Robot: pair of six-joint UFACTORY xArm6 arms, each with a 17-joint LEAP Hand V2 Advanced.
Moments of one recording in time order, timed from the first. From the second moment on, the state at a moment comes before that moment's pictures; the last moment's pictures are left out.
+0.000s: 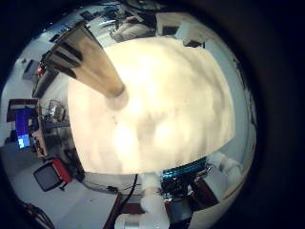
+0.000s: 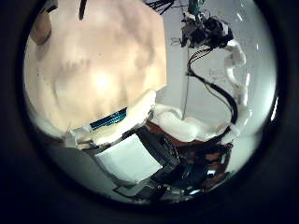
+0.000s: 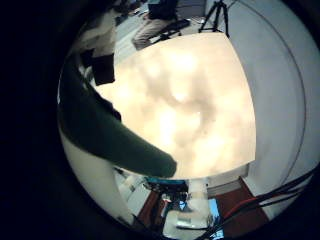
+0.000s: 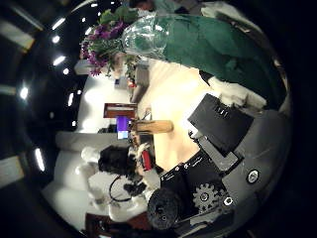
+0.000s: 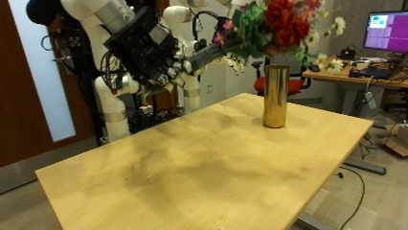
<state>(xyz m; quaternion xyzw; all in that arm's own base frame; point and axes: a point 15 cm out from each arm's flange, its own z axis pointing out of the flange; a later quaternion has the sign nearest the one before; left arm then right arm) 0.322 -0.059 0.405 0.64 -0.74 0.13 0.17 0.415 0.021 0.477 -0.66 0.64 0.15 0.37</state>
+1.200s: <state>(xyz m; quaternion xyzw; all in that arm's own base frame) 0.351 -0.107 0.519 0.48 -0.63 0.45 0.41 0.333 0.218 0.464 -0.71 0.32 0.42 0.47</state>
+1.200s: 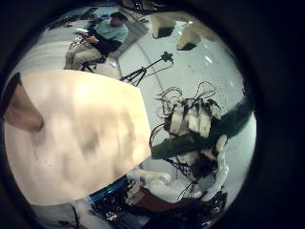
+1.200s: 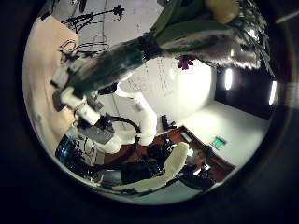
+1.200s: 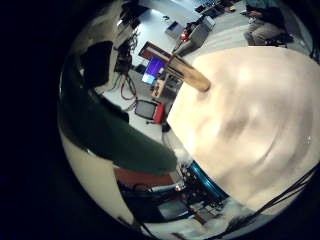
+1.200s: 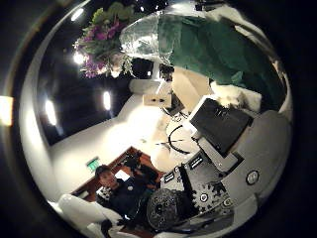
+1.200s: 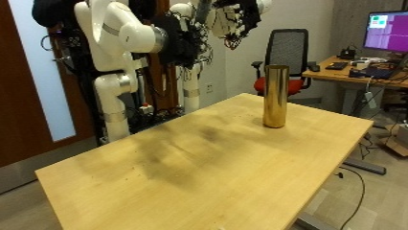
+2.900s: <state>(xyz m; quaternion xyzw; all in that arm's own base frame) 0.355 -0.093 0.583 0.43 -0.64 0.51 0.38 0.401 0.181 0.406 -0.63 0.44 0.38 0.51</state>
